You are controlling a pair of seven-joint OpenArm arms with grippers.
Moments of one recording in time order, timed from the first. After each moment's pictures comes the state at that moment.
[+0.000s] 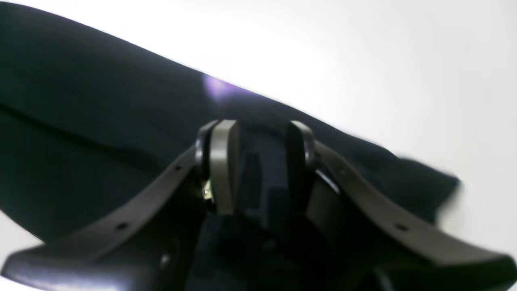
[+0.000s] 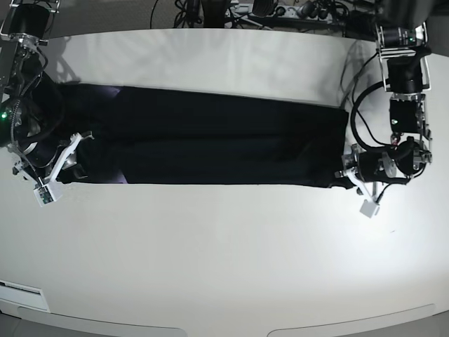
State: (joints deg) left arm -16.9 -26.9 -6.0 65.2 -69.3 -26.2 71.7; right arm -2.7 25.3 16.9 107.4 33.3 27.4 -66.3
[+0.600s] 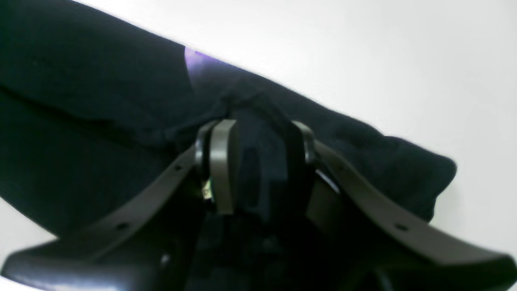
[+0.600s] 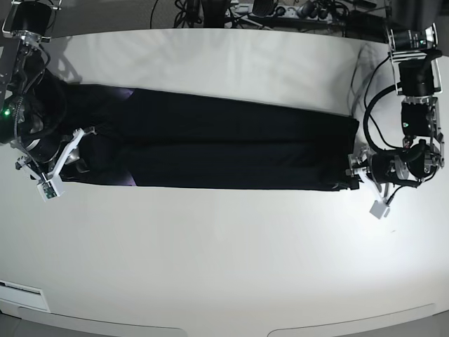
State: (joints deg) left arm -17.0 -29.7 -6.0 65.4 -65.5 -26.8 73.7; right arm -4.3 24.6 16.9 107.4 33.7 27.6 -66.3
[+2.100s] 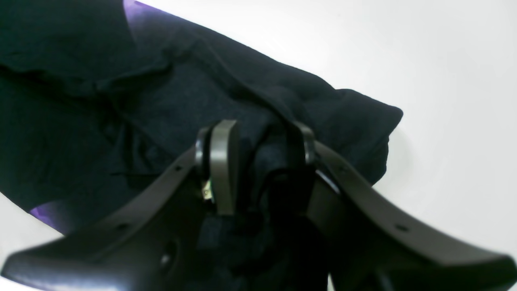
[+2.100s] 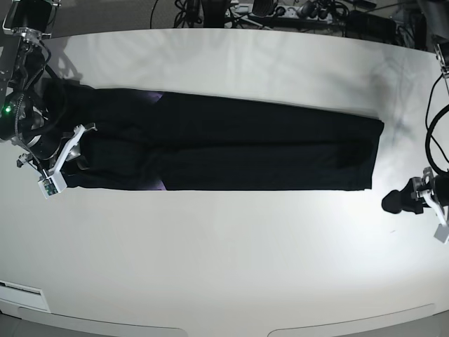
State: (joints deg) left arm -23.8 -45.9 -6.5 65.4 -75.6 -28.1 78.6; right arm -4.9 24.6 16.9 107.4 33.8 28.5 -65.0
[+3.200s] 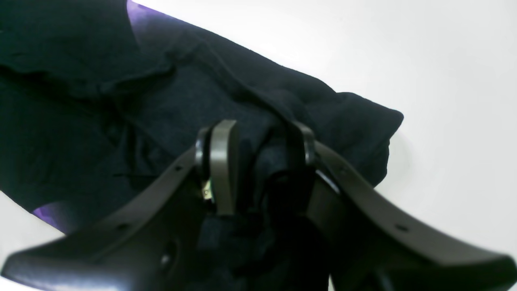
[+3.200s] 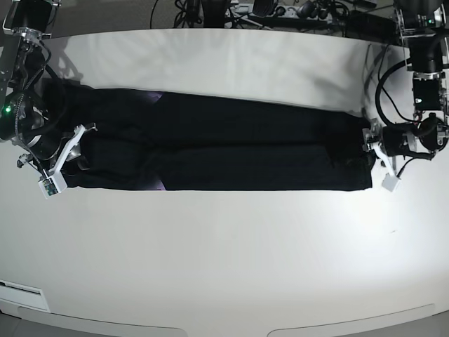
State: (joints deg) left arm -8.1 -33.0 -7.0 65.7 -79.6 -28.0 77.7; right arm -4.9 24.6 16.9 107.4 33.8 28.5 -64.8
